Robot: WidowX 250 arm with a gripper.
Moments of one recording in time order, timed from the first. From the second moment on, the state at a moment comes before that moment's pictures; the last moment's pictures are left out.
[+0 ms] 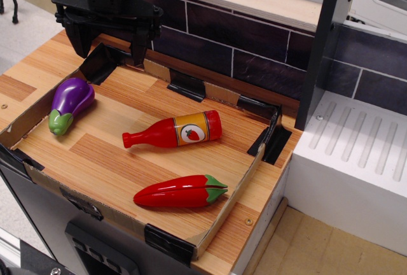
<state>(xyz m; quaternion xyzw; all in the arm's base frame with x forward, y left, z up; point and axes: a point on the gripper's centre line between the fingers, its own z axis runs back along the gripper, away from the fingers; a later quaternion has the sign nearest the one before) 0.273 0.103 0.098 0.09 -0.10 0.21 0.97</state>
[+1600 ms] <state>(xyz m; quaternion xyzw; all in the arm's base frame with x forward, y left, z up) 0.233 0.076 0.051 0.04 -0.03 -0.48 0.87</state>
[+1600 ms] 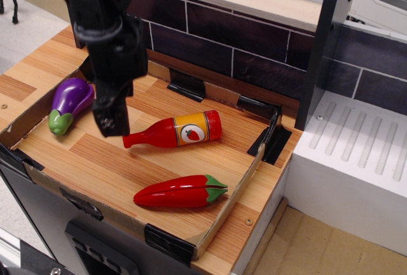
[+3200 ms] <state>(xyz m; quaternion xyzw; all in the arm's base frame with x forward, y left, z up) 0.233 0.071 0.004 0.05 -0.03 -0.43 0.90</state>
